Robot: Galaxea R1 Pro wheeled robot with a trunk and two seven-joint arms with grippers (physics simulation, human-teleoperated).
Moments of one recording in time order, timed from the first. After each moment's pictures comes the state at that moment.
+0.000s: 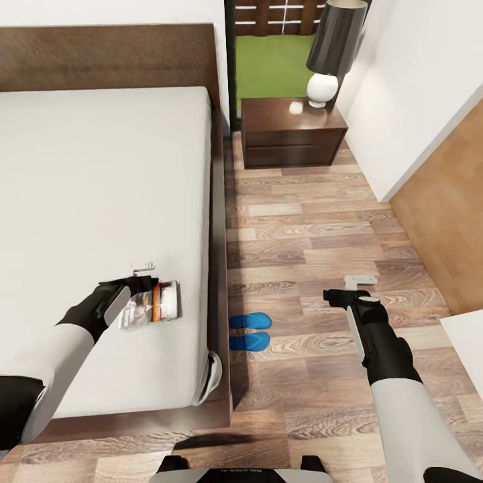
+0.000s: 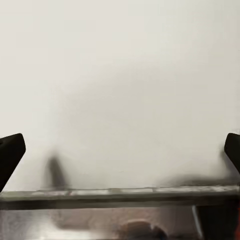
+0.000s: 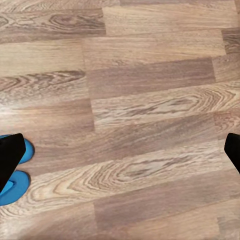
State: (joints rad) left arm -1.07 0.21 -0.24 -0.51 0.39 0.37 0.08; right arm -0.76 0.00 -0.17 -1.10 0.19 0.63 -0.01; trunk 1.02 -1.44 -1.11
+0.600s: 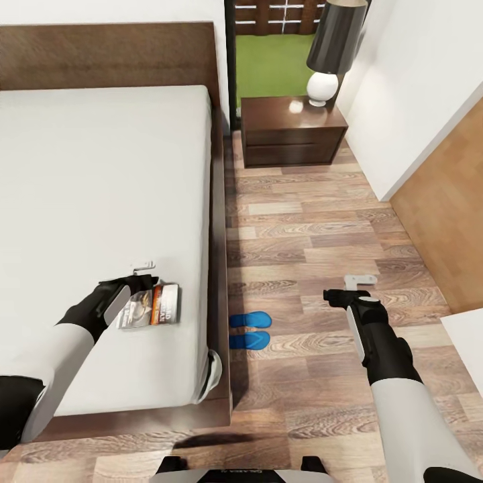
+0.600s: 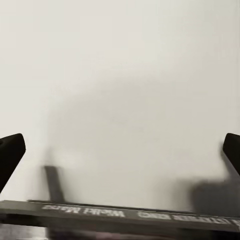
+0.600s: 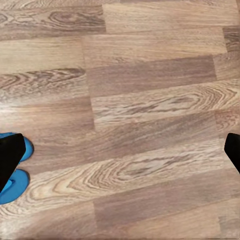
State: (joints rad) left arm -1.08 0.21 -0.23 -0.52 0.39 0.37 0.08; right arm -0.76 0.00 -0.17 -1.10 0.19 0.63 -0.01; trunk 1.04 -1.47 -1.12
